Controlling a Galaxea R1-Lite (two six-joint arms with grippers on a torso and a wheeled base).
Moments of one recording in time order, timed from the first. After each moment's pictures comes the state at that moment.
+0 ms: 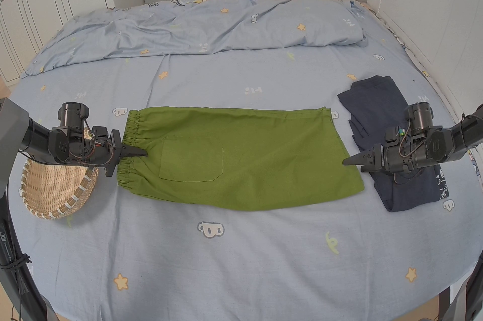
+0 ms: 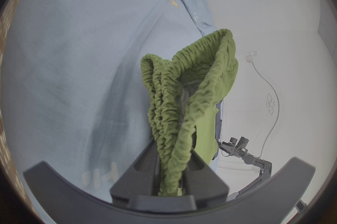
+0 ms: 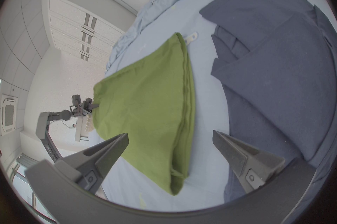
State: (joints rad) left arm 0.13 2.15 -1.30 -0.13 -0.86 -0.54; right arm 0.02 2.07 -1.18 -0.07 0.68 0.13
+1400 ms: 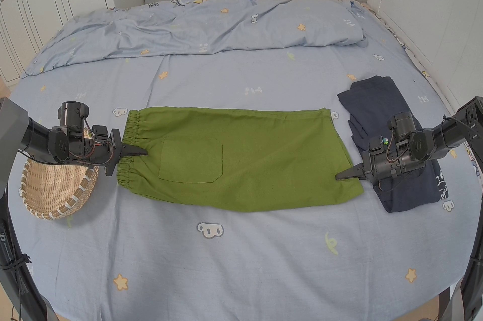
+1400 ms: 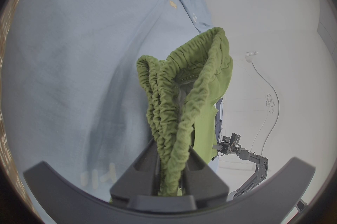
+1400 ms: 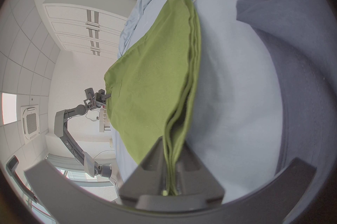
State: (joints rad) left arm 0.13 2.14 -1.30 -0.13 -0.86 -0.54; right arm 0.04 2.22 -1.34 0.11 0.89 0.12
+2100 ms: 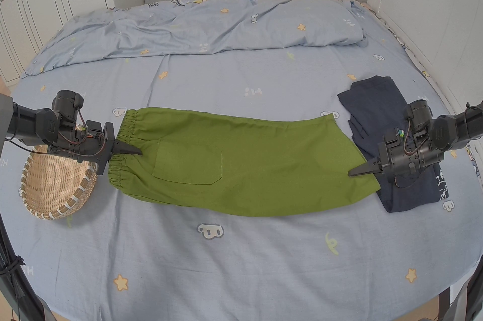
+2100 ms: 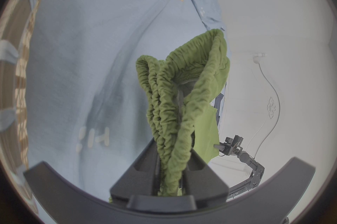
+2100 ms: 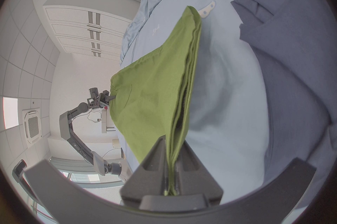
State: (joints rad) left arm 0.13 2.06 -1.39 0.21 -0.85 -0.52; right arm 0.03 2.04 -1.27 0.25 0.89 0.12
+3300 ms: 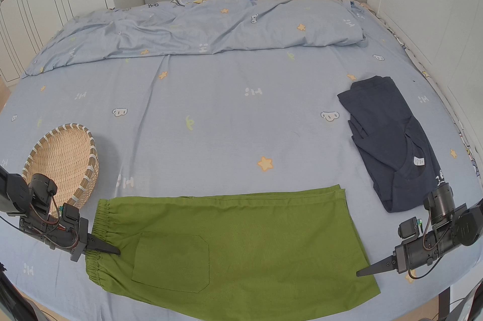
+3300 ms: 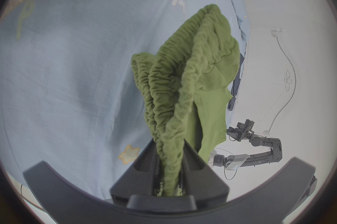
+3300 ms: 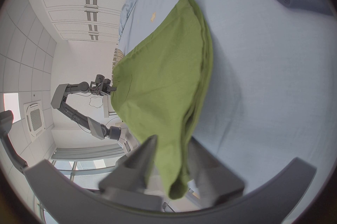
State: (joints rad) left arm 0.30 1.82 -0.68 0.31 -0.84 0.00; right arm 0.09 1.75 -0.35 -0.21 0.88 0.05
